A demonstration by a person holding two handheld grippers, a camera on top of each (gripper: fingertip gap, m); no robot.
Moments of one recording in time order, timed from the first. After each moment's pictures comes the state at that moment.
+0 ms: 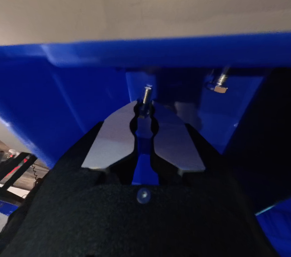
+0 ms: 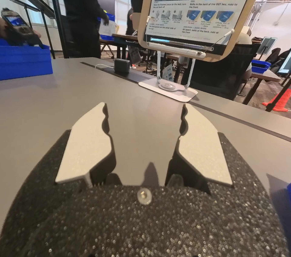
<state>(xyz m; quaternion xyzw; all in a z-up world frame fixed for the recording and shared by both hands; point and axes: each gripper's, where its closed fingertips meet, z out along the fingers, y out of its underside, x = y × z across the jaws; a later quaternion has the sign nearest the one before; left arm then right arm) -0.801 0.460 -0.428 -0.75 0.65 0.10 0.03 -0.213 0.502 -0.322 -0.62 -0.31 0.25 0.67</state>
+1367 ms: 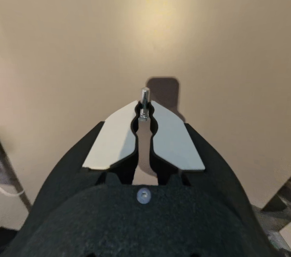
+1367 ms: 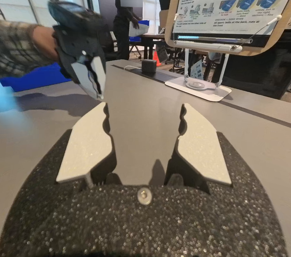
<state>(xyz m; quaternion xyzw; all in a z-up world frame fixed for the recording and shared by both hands) -0.417 0.453 -0.392 -0.80 0.59 0.00 0.09 -0.229 0.475 -0.320 -0.62 -0.34 0.34 0.62</state>
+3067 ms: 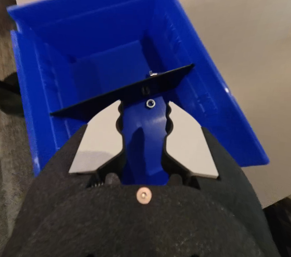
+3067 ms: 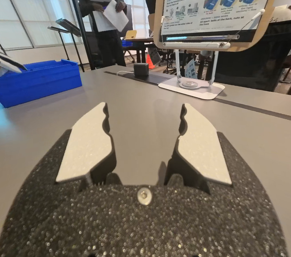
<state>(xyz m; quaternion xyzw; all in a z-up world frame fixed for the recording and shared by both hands) -0.786 0.319 -0.342 -0.92 0.08 -0.04 0.39 -0.230 0.491 -0.316 -0.63 -0.30 0.34 0.63</state>
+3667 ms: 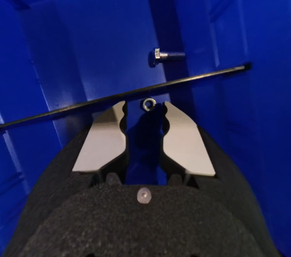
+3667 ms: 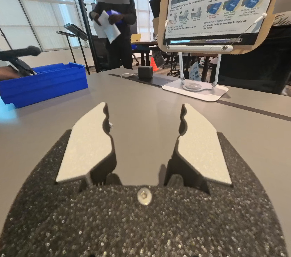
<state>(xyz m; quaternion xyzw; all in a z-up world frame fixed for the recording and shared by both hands) -0.777 0.340 -0.420 -0.97 0.02 -0.01 0.23 -0.223 0.482 -0.311 -0.62 -0.30 0.36 0.63</state>
